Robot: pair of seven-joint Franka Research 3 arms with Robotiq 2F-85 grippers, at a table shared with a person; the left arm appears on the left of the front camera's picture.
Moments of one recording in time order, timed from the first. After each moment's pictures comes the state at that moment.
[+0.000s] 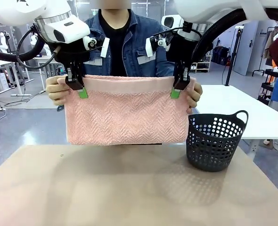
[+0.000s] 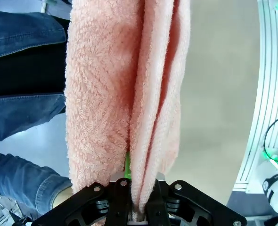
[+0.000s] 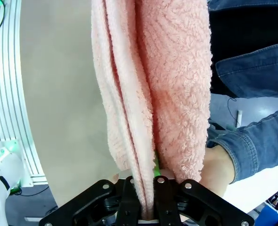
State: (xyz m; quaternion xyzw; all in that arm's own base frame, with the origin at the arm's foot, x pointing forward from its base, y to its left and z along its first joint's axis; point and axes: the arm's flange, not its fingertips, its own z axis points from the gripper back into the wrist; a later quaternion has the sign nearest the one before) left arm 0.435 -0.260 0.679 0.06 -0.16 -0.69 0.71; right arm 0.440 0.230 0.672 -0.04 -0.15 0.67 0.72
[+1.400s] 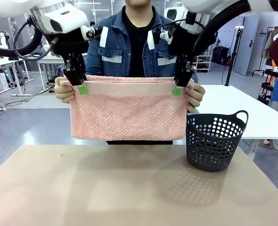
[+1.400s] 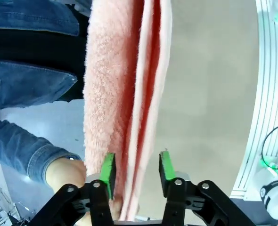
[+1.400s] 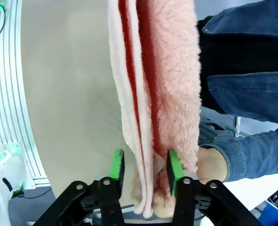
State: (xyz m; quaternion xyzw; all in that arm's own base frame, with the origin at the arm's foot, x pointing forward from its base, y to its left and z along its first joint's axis) left arm 0.428 -0.257 0.705 0.04 -0.18 -0.68 0.71; right arm 0.437 0.222 0.694 -0.03 -0.16 0.66 0.73
